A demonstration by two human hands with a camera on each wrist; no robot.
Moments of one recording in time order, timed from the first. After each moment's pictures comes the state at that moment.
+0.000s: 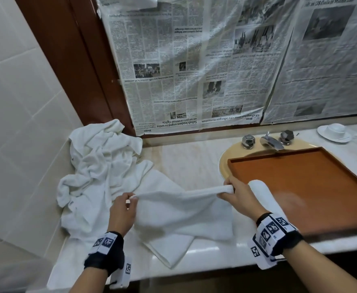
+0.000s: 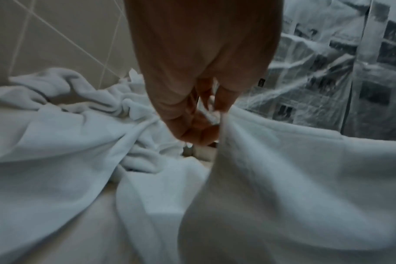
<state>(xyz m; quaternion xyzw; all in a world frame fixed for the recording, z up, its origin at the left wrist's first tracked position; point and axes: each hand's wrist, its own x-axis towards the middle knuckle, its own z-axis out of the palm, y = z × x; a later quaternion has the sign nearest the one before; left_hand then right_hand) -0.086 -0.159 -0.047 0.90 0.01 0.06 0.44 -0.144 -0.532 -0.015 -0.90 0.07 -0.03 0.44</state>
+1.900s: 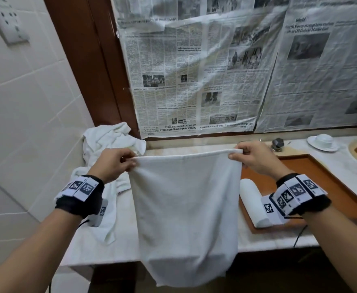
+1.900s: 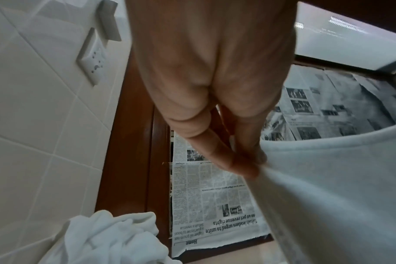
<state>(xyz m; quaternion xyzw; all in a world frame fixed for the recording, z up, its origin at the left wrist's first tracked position) -0.097 -0.149 0.131 0.94 -0.21 0.09 0.27 -0.175 -0.573 0.134 -0.92 -0.05 -0.11 0.36</state>
